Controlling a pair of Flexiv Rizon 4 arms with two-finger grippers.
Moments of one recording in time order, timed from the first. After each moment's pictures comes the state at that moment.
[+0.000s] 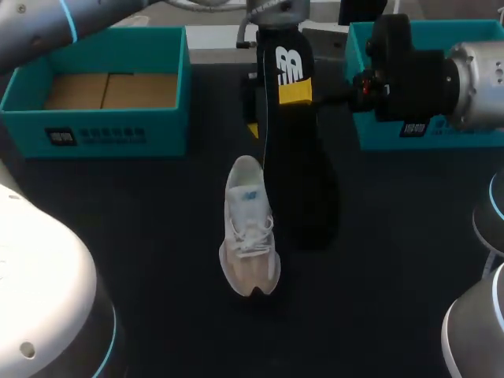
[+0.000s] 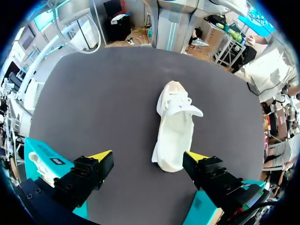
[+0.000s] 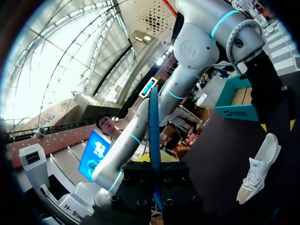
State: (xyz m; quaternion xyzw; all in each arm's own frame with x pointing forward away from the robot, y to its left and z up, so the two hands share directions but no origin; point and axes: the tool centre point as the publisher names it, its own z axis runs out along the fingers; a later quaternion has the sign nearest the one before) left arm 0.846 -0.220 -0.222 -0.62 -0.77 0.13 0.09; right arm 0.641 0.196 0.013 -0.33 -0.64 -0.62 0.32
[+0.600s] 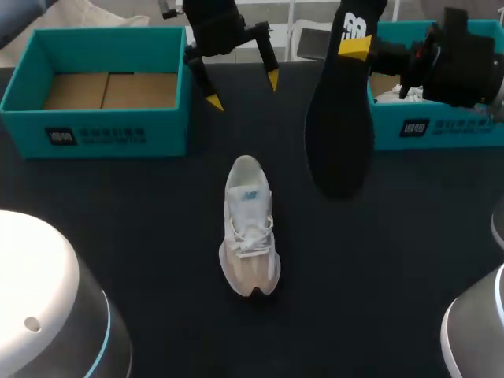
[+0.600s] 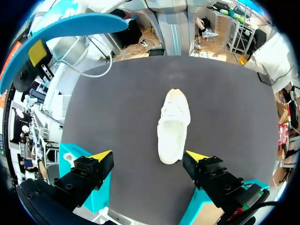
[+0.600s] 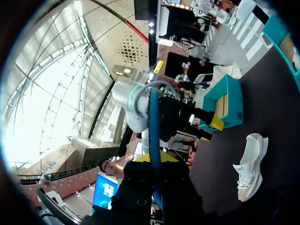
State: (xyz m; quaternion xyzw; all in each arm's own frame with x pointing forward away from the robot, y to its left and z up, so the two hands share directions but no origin) left arm 0.830 -0.164 -0.136 -0.63 -0.75 0.20 -0.04; right arm 0.736 0.111 0.009 -0.48 -0.49 -0.64 0.34
